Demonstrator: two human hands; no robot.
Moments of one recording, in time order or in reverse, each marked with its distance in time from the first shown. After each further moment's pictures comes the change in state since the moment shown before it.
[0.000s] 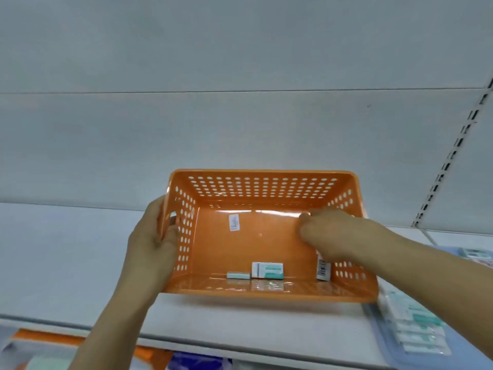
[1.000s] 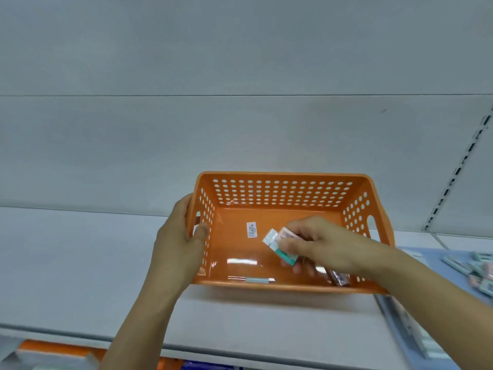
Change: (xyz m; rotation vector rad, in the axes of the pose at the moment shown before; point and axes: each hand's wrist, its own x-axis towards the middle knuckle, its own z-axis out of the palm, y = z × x) left_hand 0.015 0.007 0.002 0.094 -0.093 -0.005; right_hand -0.007 -0.032 -0.015 1.376 0.151 -0.043
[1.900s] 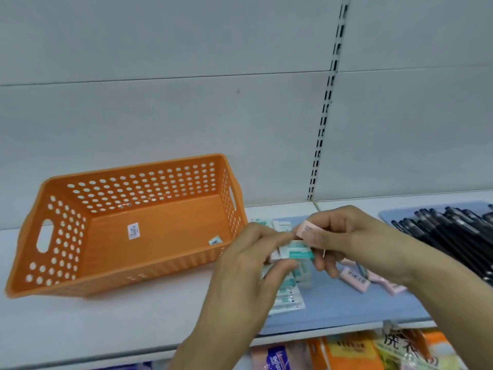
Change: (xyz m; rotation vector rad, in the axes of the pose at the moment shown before) left_hand -0.138 0.107 0.191 -0.047 -0.347 0.752; right_hand -0.185 0.107 -0.096 0.392 0.216 0.074
